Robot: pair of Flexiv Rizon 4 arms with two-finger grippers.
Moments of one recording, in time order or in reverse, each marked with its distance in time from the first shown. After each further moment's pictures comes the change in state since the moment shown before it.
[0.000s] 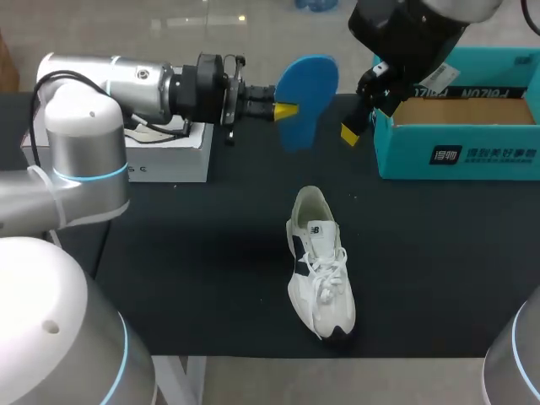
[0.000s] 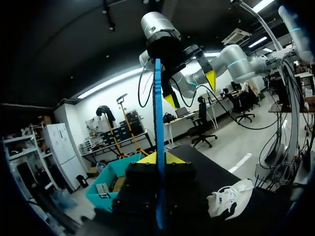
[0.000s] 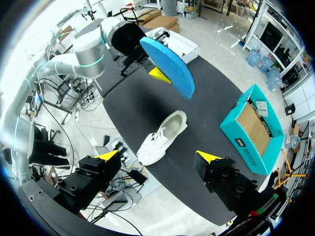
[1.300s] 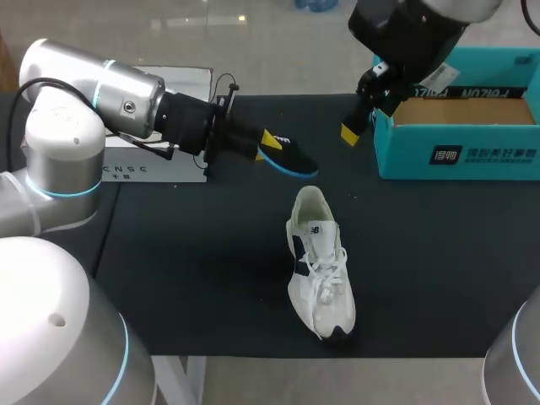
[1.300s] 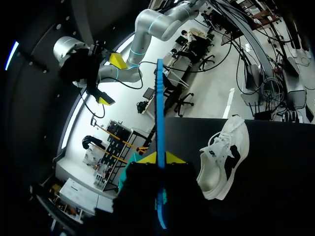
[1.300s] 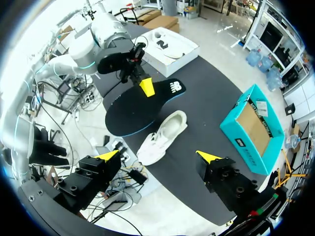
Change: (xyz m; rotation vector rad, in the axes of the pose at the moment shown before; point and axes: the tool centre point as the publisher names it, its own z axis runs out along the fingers) left arm 0.056 0.038 -0.022 -0.144 0.205 0.623; right arm 0.000 0.000 0.000 0.000 0.000 0.000
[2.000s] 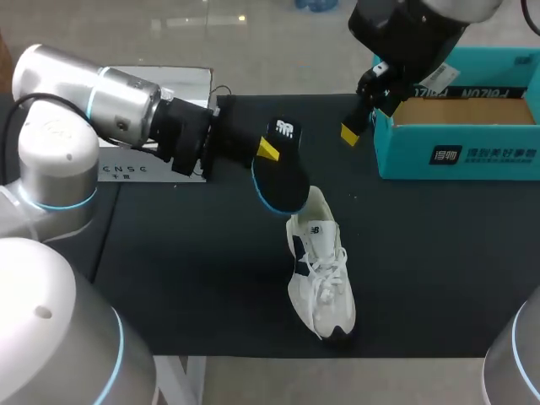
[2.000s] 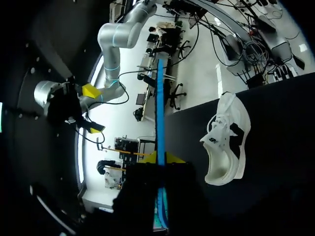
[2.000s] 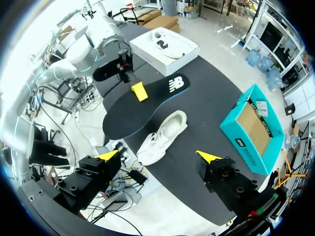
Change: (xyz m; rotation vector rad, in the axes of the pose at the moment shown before) left arm 0.010 -0.012 -0.003 -0.010 0.007 0.401; right arm 0.000 0.000 0.000 0.000 0.000 0.000
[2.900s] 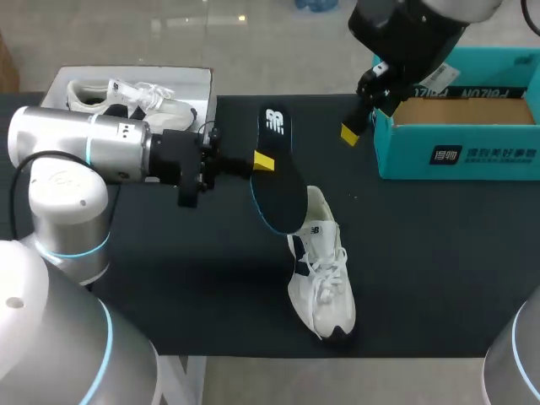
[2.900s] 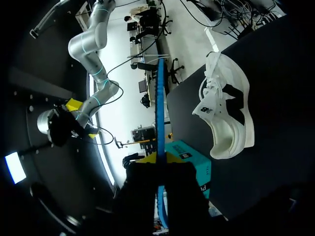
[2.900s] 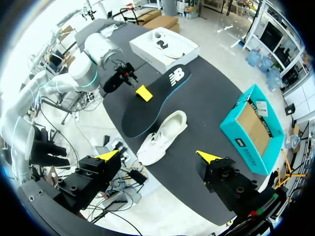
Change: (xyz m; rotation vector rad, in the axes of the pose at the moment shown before) left arm 0.024 0.023 0.001 -0.184 -0.102 0.300; right arm 0.000 0.000 0.000 0.000 0.000 0.000
